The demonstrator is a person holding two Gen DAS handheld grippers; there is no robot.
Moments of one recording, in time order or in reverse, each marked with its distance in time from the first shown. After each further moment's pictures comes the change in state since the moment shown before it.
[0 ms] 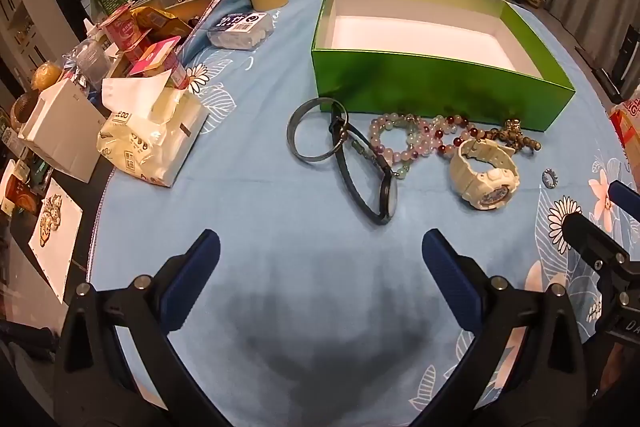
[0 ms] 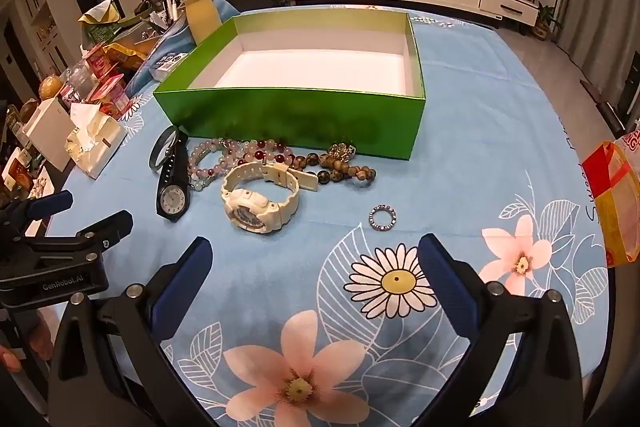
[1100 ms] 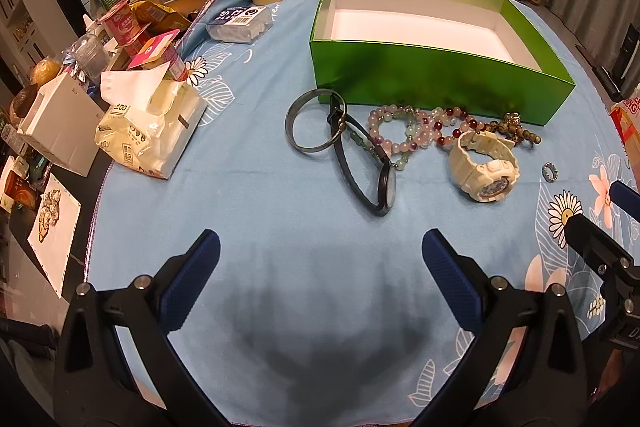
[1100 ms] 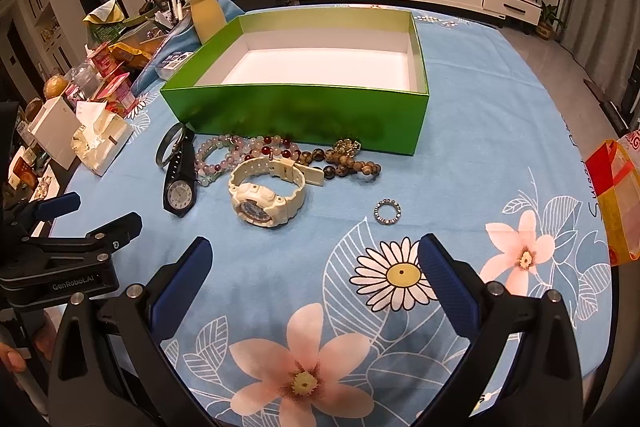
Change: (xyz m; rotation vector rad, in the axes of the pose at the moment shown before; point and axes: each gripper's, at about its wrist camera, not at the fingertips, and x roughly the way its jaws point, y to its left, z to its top) left arm 0.004 -0.001 -0.004 -0.008 0.024 -0.010; right arm -0.006 0.002 -0.003 -0.004 -0.001 0.013
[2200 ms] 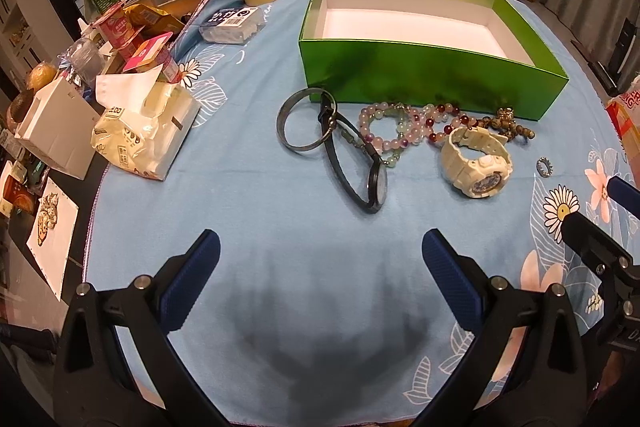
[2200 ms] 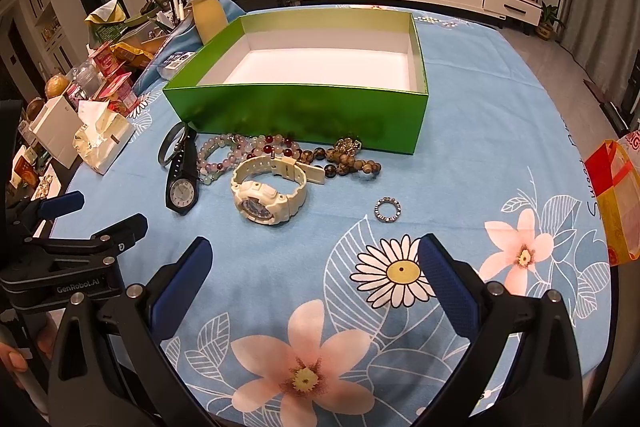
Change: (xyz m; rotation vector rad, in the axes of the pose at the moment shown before) left arm -0.003 -0.007 -0.001 0.017 0.001 -0.013; right arm -0.002 0.001 -0.001 -0.001 -0.005 0.005
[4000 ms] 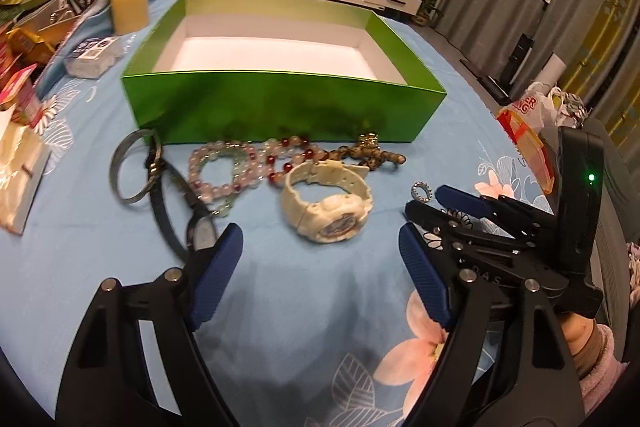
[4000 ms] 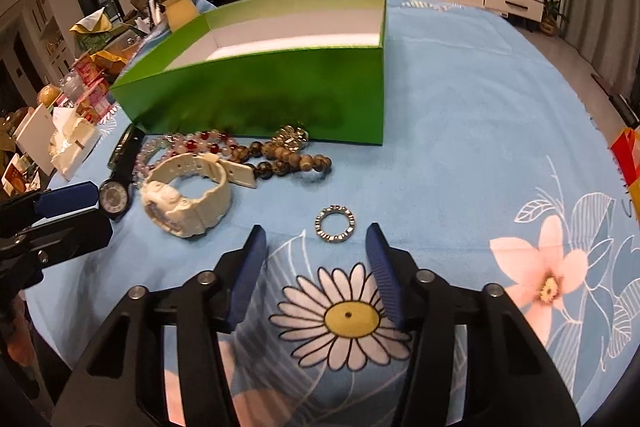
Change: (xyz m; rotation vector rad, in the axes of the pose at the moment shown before) left arm 0.022 -0.053 0.012 0.087 -0.118 -0.453; right arm 0.062 -0.061 -0.011 0.029 -0.052 0.038
